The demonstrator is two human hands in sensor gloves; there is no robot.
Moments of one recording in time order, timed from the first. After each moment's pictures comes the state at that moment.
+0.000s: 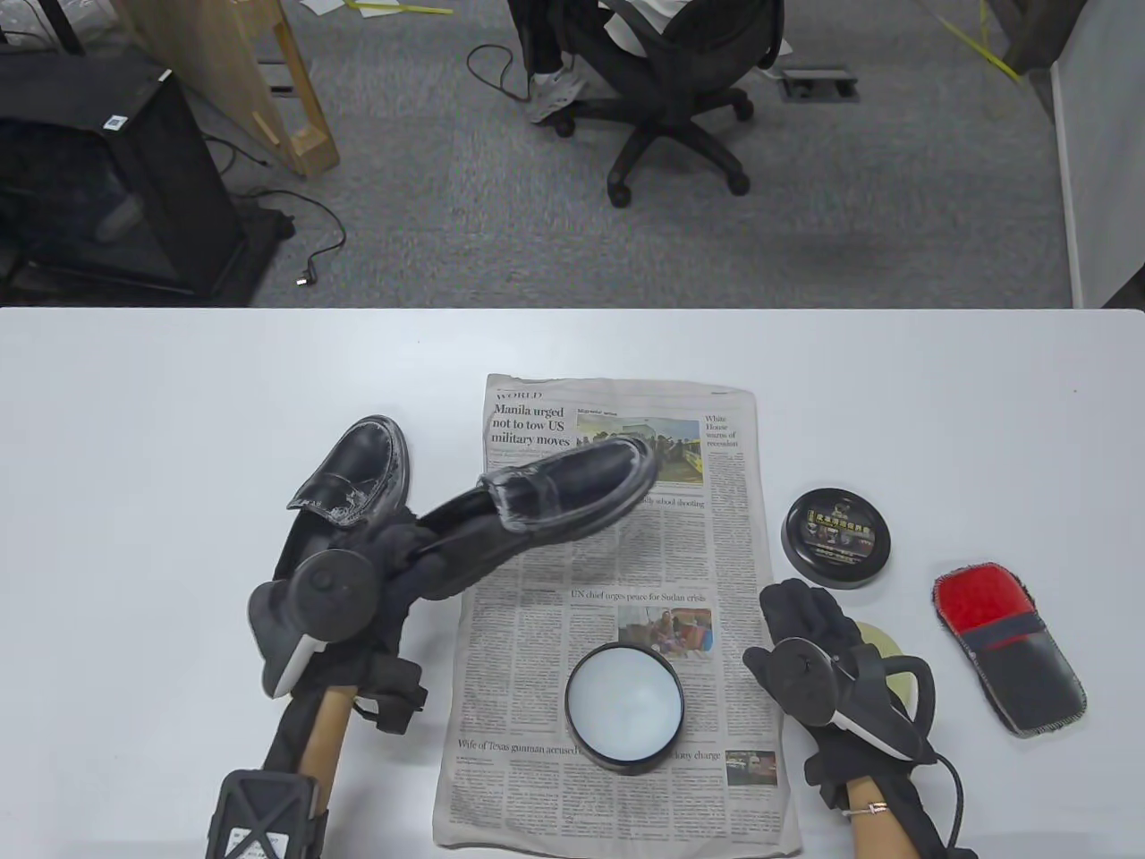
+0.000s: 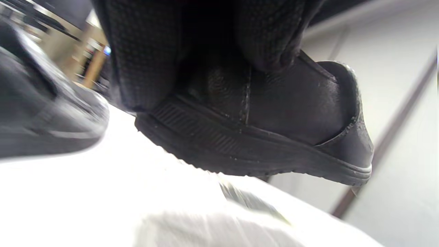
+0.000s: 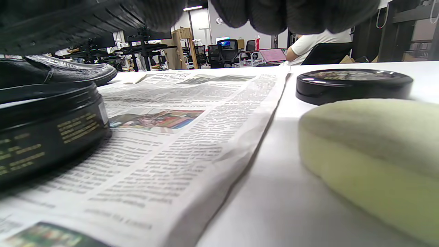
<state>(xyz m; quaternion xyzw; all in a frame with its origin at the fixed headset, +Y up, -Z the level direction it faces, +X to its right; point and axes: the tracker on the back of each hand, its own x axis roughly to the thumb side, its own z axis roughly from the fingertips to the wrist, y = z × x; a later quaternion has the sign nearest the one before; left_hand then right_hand) -0.198 -0.693 -0.265 0.03 -0.08 0.25 0.96 0.212 -0.721 -0.208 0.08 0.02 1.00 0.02</state>
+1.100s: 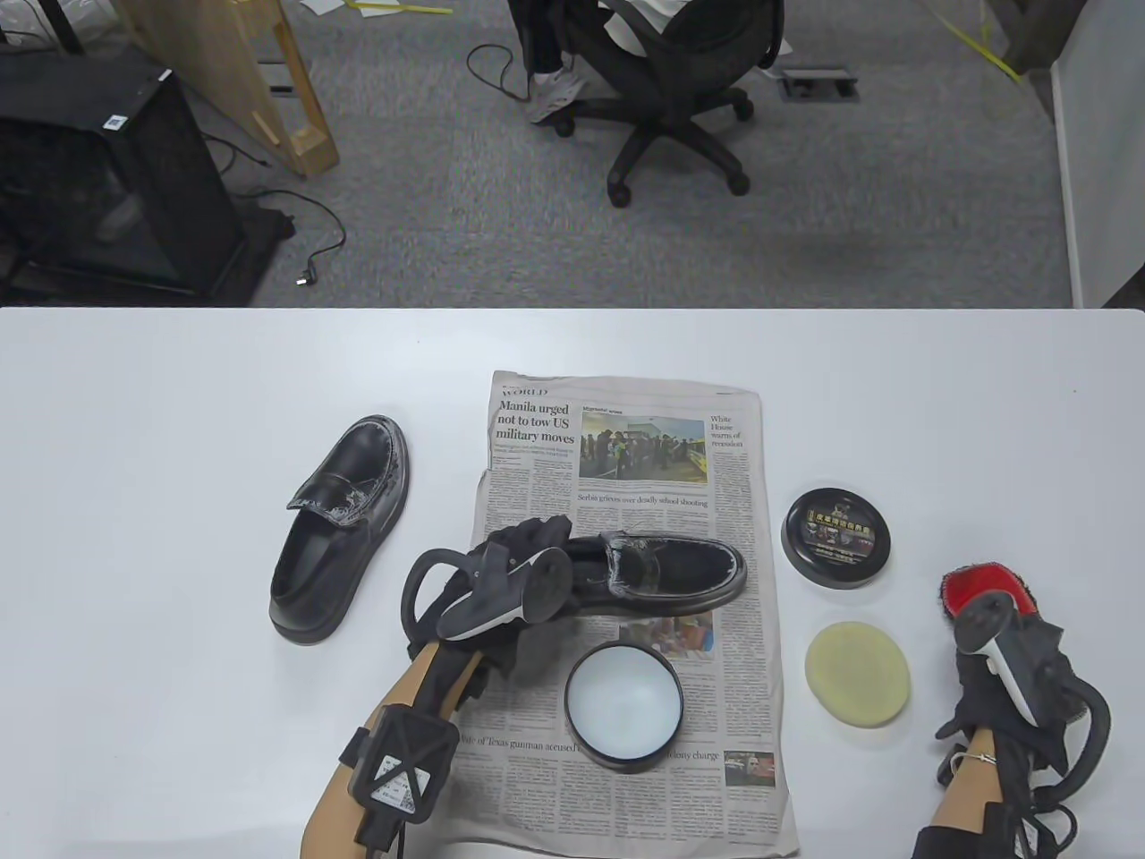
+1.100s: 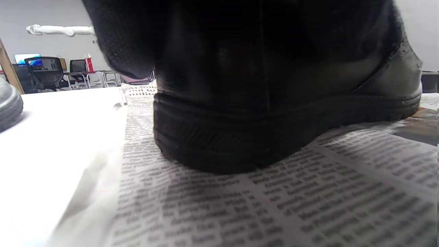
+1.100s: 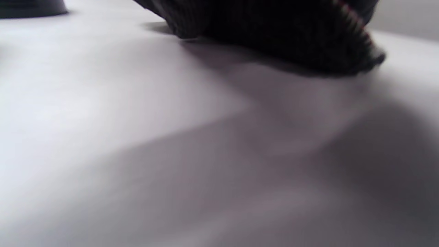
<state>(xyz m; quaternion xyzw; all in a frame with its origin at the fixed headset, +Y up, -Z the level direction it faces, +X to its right) -0.095 -0.736 -0.301 -0.05 -0.17 -0.02 0.98 0.385 -0.772 -0.232 -0.35 0.12 0.93 -0.06</state>
